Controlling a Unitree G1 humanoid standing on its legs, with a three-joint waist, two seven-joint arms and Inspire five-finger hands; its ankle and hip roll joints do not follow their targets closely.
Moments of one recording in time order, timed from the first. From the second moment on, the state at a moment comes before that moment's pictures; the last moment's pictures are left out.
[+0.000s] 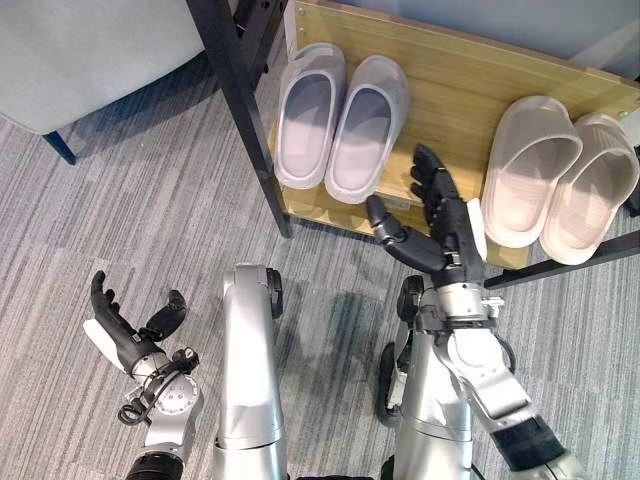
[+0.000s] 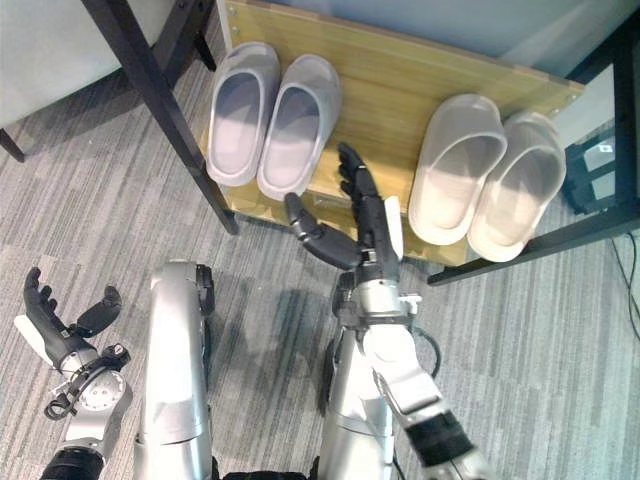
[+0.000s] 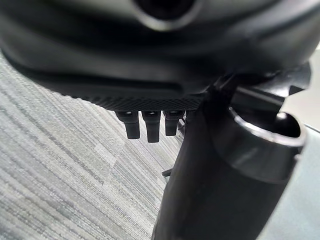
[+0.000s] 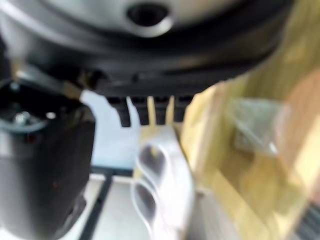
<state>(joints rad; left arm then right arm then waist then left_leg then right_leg) -0.04 0.32 0.00 0.45 -0.19 -0.41 0.87 -0.12 -0.42 0.20 -0.22 0.11 -0.29 -0.39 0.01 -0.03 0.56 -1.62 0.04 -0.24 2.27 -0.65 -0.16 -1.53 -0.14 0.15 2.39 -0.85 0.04</state>
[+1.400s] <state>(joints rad) 0.10 0.26 -0.28 0.97 -0.05 -0.38 0.29 0.16 -0.27 0.23 0.93 0.02 -0.29 -0.20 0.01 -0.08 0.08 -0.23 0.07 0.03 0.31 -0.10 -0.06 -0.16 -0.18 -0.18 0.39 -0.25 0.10</state>
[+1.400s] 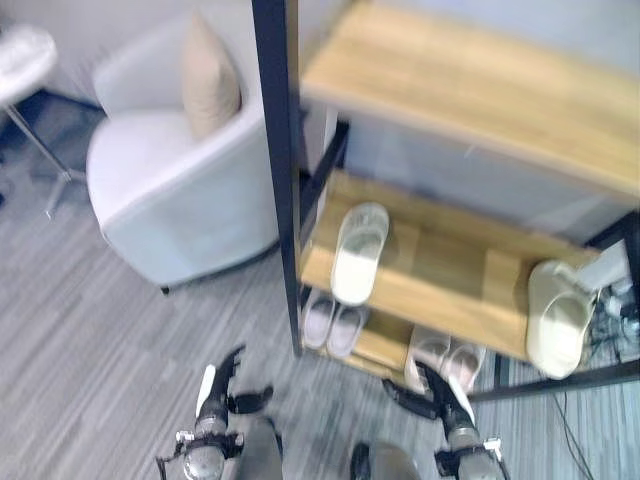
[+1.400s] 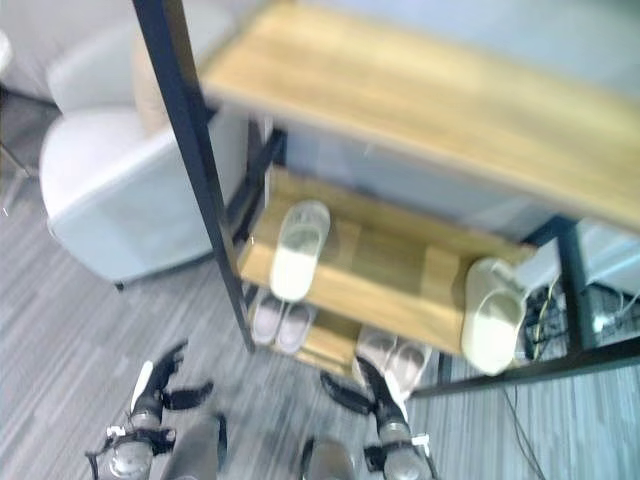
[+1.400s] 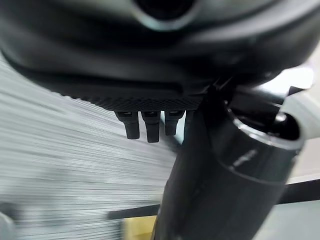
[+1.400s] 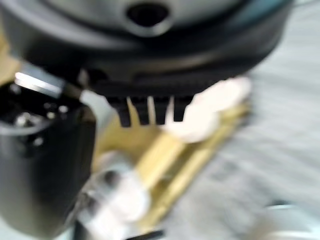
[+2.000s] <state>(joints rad) 0.04 0.20 -0.47 1.07 -0.04 -0.34 0.14 0.14 -0.25 0.23 1.21 0.14 -0.26 -0.18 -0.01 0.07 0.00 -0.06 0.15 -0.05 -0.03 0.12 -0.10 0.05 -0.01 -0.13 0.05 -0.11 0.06</state>
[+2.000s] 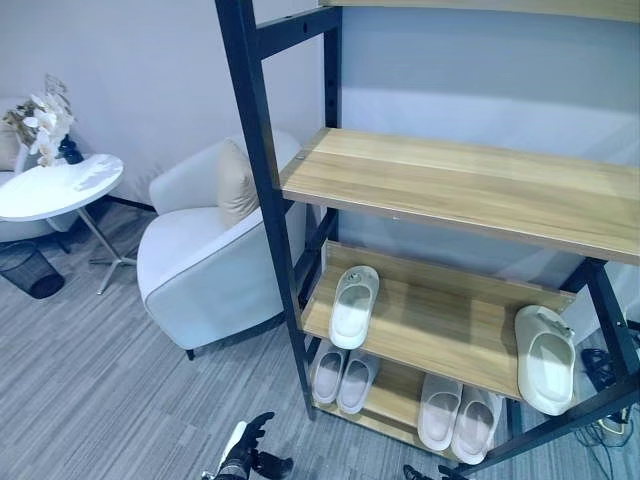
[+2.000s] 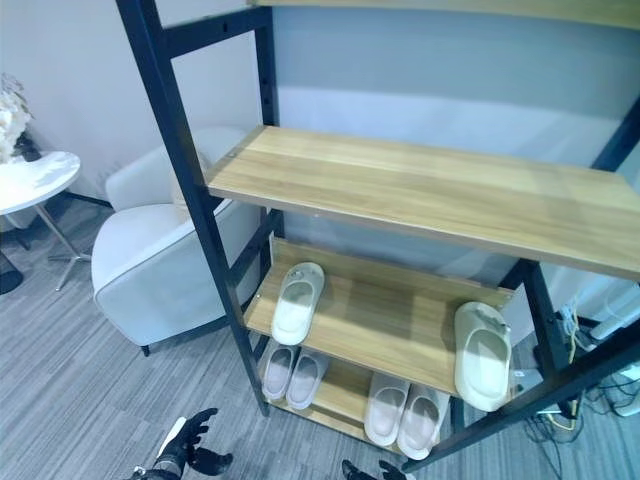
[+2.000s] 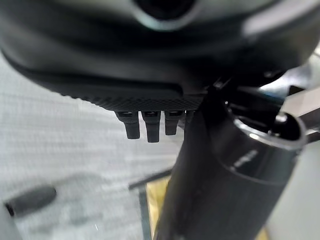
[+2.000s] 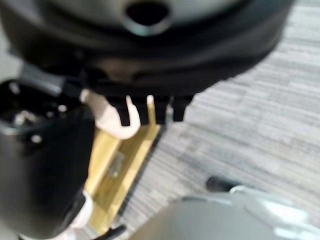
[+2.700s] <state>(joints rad) 0.05 0.37 -0.63 0.58 -0.19 -0.26 -0.09 0.02 -0.25 0.18 1.24 0.13 -0.19 -0.17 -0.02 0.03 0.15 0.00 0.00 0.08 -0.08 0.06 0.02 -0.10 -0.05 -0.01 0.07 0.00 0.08</state>
